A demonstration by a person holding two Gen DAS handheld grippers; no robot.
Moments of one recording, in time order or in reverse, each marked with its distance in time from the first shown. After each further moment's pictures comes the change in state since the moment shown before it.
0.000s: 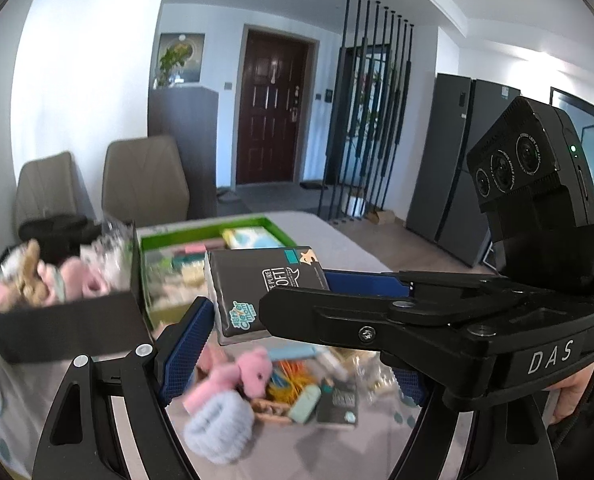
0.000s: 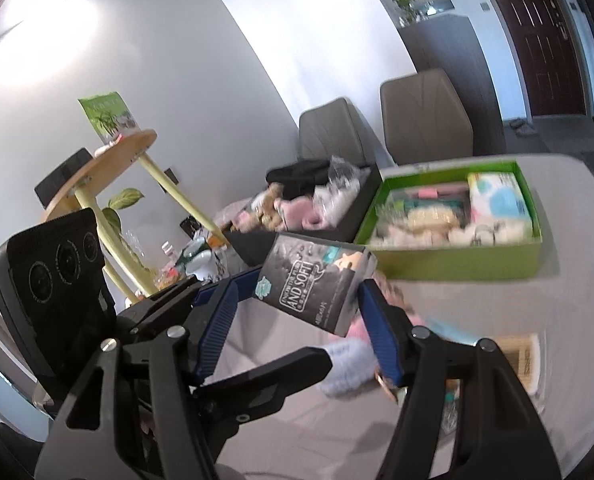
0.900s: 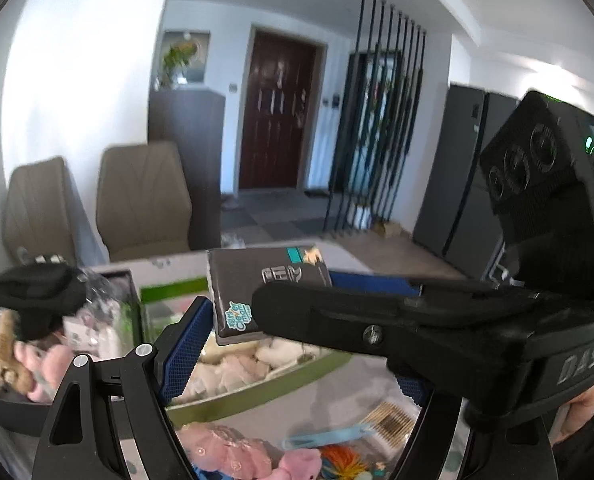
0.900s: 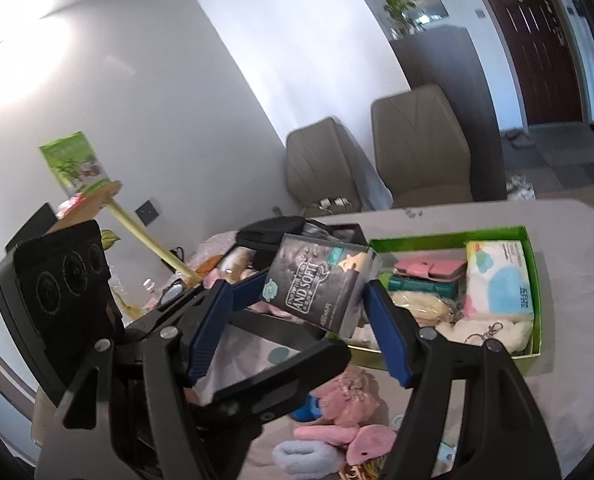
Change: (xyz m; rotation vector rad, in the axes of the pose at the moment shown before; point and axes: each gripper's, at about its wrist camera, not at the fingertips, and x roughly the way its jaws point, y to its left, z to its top) left arm 0.100 0.070 0.067 -0.039 0.026 -0.016; right arm 0.060 -0.045 0.098 0.030 -0.016 -0.039
